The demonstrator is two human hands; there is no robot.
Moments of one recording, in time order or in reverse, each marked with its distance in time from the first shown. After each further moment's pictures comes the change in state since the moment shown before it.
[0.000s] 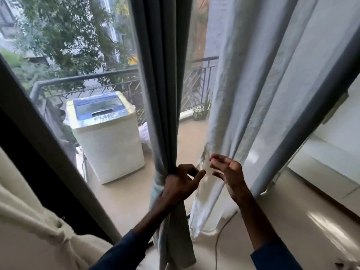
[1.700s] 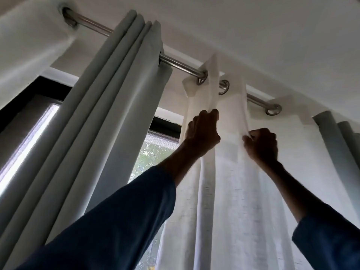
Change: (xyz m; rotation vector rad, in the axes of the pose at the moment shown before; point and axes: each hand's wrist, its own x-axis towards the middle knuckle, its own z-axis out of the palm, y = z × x) left_hand 0.259 0.623 -0.334 0.591 1.193 0.839; right_hand 0.148 -0.770 0.047 -0.565 0.591 -1.530
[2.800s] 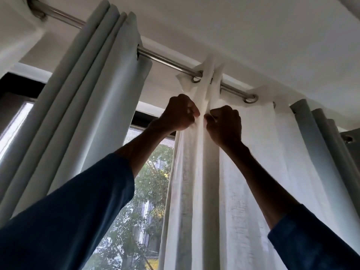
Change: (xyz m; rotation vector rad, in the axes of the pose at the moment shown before) left_hand 0.022 -0.014 -0.028 -0.203 -0.092 0.057; right_hand -0.031 -0.078 -0.030 0.057 0.041 -0.290
